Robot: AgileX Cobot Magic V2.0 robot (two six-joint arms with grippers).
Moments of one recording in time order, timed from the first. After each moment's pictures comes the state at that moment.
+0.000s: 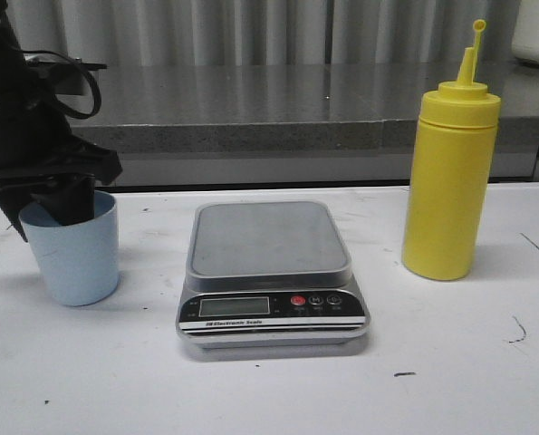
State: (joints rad) left arm -0.32 1.78 -1.20 -0.01 0.76 -0.01; right arm 0.02 0.41 -0.51 0.08 0.38 -0.08
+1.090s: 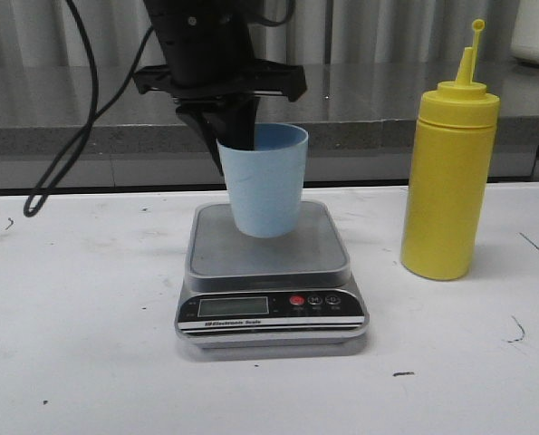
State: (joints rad) left arm -0.58 2.03 -1.80 -0.08 1.07 0.00; right arm 0.02 0.41 -0.51 0.08 0.38 -0.08
